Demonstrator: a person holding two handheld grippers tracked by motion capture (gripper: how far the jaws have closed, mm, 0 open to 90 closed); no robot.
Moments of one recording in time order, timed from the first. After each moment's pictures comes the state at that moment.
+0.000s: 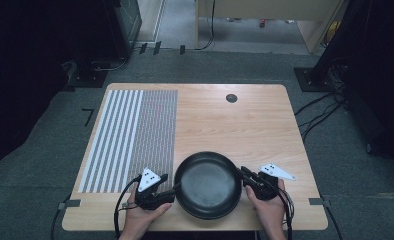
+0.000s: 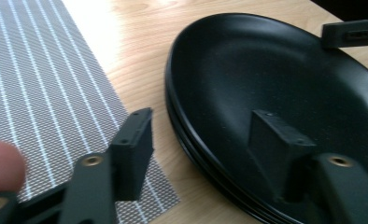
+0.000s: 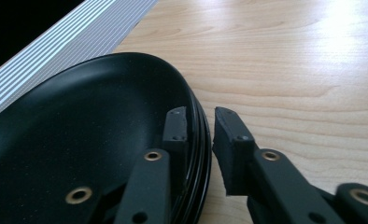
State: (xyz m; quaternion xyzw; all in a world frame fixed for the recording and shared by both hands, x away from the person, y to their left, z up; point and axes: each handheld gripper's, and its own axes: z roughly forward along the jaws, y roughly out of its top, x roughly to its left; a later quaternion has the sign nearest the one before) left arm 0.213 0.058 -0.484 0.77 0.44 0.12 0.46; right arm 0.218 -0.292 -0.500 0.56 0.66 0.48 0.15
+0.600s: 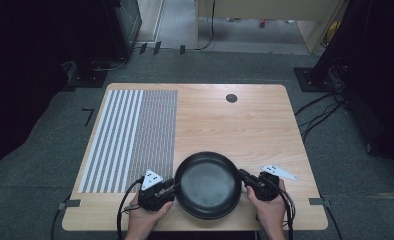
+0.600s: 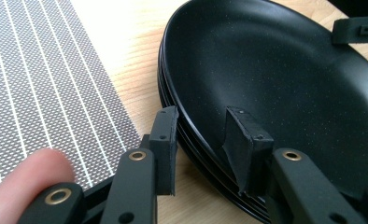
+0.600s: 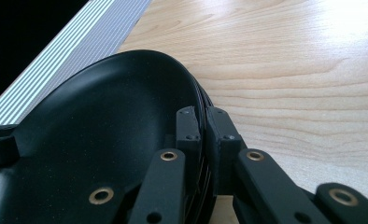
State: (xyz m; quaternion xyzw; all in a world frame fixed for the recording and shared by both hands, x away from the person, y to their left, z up) left arm 0.213 0.052 -0.492 0.76 0.47 0.08 0.44; right arm 0.215 -0.293 -0.497 0.60 0.63 0.48 0.10
